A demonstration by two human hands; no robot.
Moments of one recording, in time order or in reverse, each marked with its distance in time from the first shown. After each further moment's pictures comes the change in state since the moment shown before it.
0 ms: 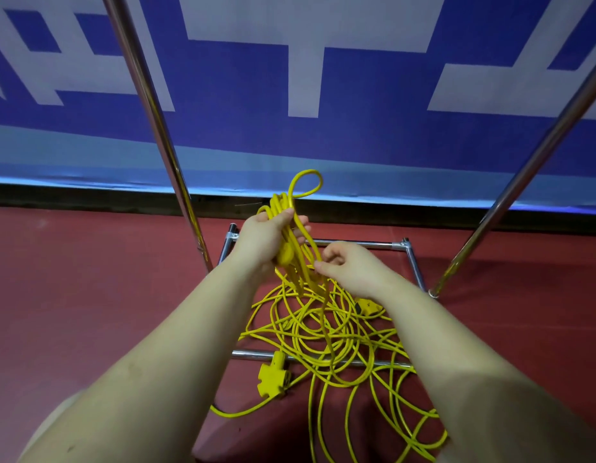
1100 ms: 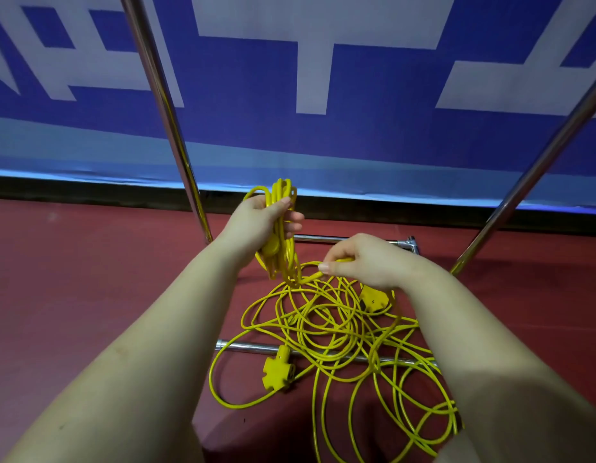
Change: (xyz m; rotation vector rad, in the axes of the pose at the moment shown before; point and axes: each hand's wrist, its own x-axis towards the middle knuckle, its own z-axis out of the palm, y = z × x) left_hand -0.003 0.022 -0.024 0.309 -0.111 0.102; right_hand -0.018 -0.020 -0.026 -0.251 -0.197 -0.157
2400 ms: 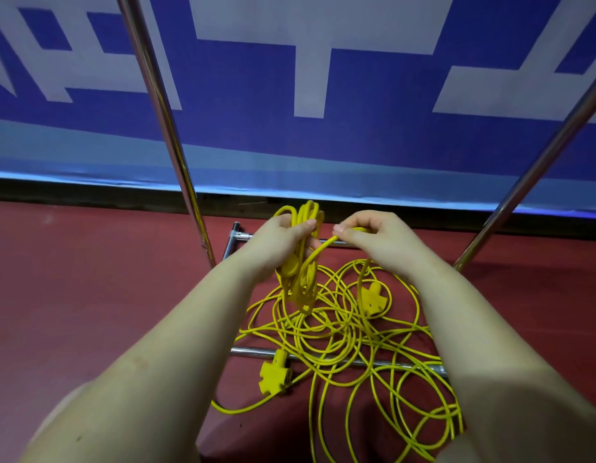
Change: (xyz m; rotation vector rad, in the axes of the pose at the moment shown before) left_hand -0.005 -0.013 0.021 0.166 -0.162 -0.075; right_hand 0.004 0.010 -0.012 0.426 0.403 -0.020
